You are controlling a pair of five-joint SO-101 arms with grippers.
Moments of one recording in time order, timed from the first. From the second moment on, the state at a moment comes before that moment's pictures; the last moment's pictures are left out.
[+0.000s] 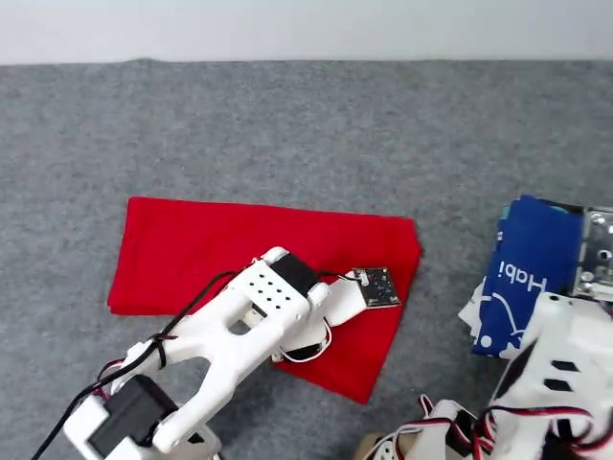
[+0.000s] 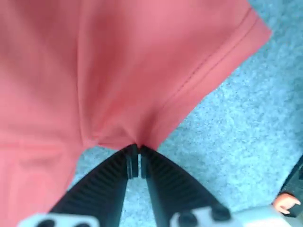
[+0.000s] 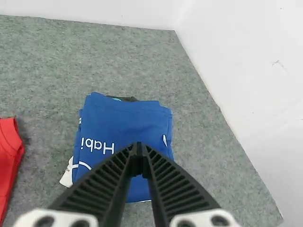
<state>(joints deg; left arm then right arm) 38.5 -5.9 34.2 82.2 -21.3 35.3 -58.2 -7.8 100.7 26.0</state>
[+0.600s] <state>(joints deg) 38.5 -6.4 34.6 88.9 -22.1 35.5 -58.2 -7.8 100.7 26.0</state>
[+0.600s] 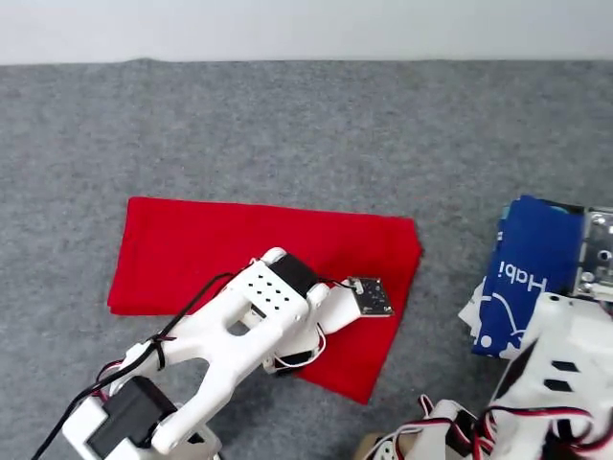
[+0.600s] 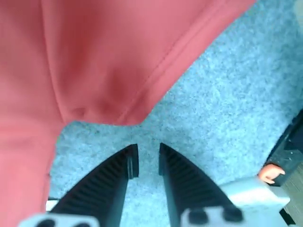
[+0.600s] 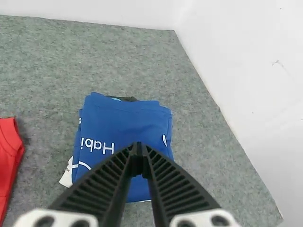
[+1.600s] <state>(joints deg) 54.8 -6.4 26.9 87.2 -18.9 35.6 -58.2 -7.8 100.7 26.0</state>
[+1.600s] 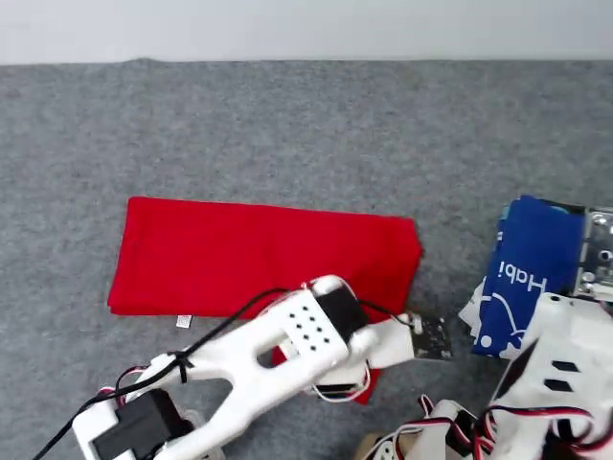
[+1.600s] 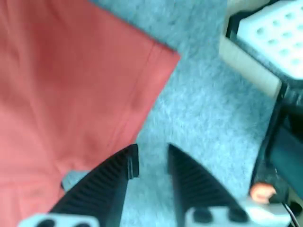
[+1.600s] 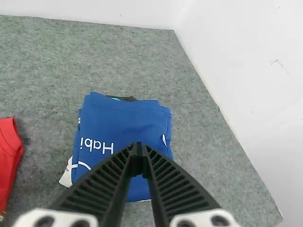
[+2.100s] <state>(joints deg) 55.2 -6.4 37.1 70.7 -18.8 35.6 -58.2 -7.8 100.7 26.2</state>
